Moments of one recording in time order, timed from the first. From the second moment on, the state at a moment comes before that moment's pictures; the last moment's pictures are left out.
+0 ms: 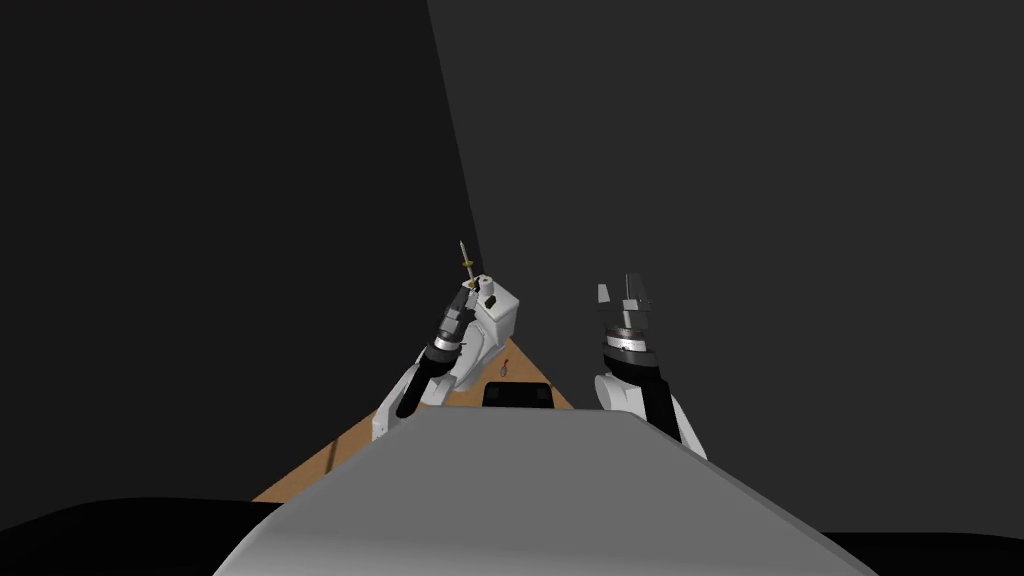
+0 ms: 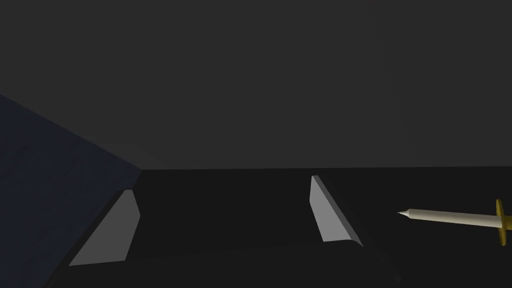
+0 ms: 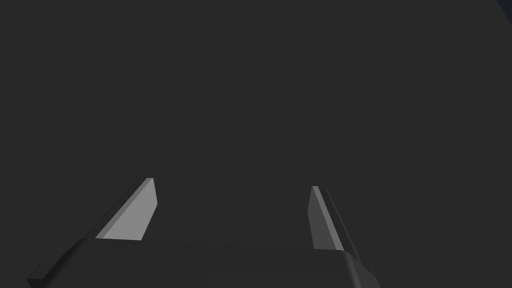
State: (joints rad) left arm 0.42 0.37 -0.26 -2.22 -0.05 -0.51 -0.04; right arm 0.55 -0.05 0.04 -2.37 0.03 -0.40 -0.10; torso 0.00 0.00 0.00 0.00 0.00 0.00
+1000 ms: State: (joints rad) left arm 0.32 0.66 -0.47 -2.16 -0.24 -0.63 -0.13; right arm 0.55 -0.05 0.04 -2.37 0.03 -0.40 -0.10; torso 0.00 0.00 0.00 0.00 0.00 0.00
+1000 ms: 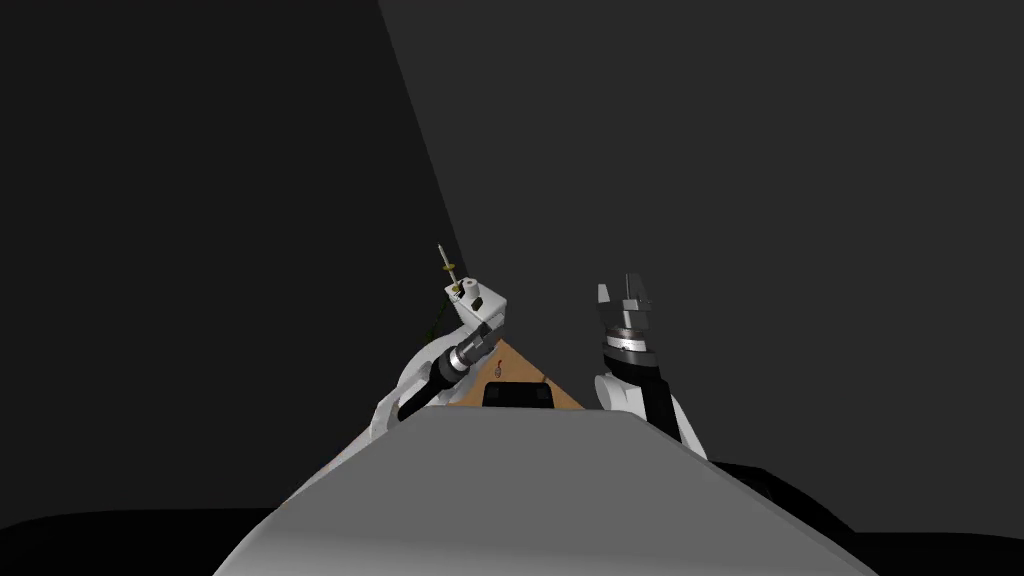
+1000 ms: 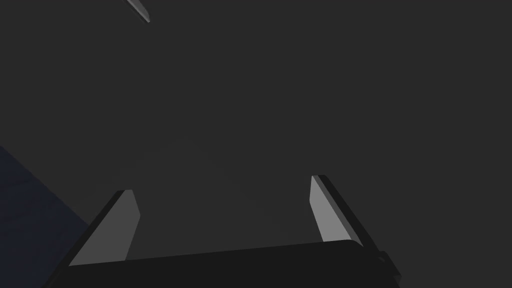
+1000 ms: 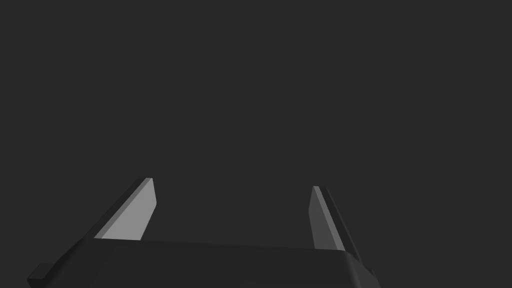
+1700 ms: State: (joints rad) left arm 0.27 0.86 -0.60 -2.12 -0.38 -0.71 -0.20; right arm 0.55 -0.05 0.04 -2.37 0.03 -0.40 -0.10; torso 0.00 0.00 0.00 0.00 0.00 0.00
